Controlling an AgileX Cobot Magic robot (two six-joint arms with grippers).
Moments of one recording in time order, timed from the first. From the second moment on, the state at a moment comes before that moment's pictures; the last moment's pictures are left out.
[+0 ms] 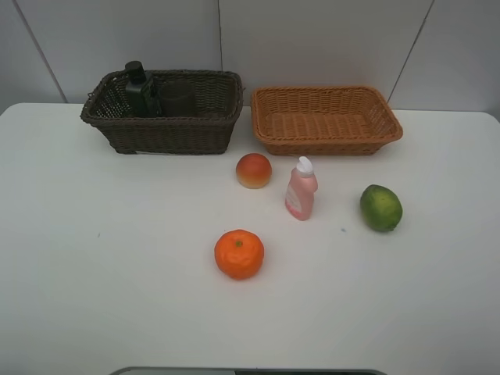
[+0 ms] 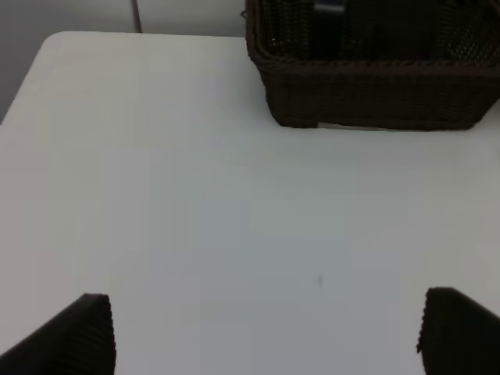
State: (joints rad) left arm 0.01 -0.01 -0.51 -0.01 1.07 -0.04; right arm 0.03 0.00 -0.52 -0.07 1.06 0.01
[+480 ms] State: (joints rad) left arm 0.02 -0.01 -0.51 -0.01 1.07 -0.04; right arm 0.03 0.00 -0.52 -0.07 1.06 0.01
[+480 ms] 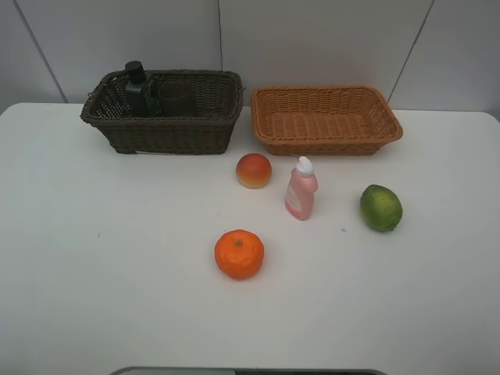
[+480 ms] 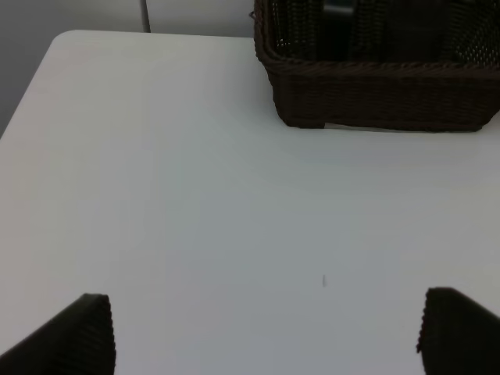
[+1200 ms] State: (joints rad) left arm 0.02 -0.01 -0.51 -0.01 1.07 -0.04; right arm 0.03 0.01 -0.52 -0.07 1.06 0.02
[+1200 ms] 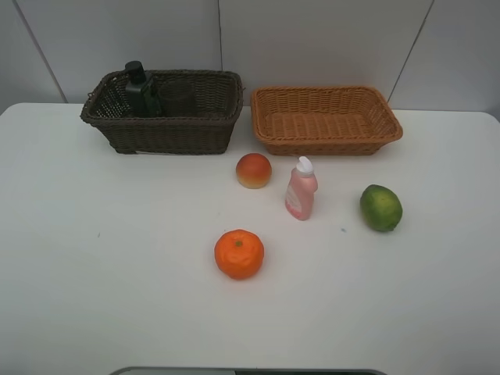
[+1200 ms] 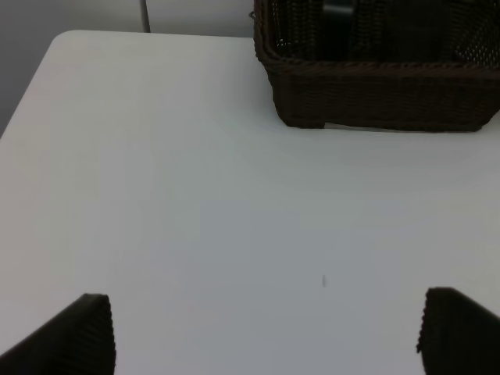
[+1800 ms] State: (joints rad) left arm 0.02 -0.01 -0.51 -0.01 1.07 -0.04; right arm 0.03 0.14 -0.53 -0.07 1.06 0.02
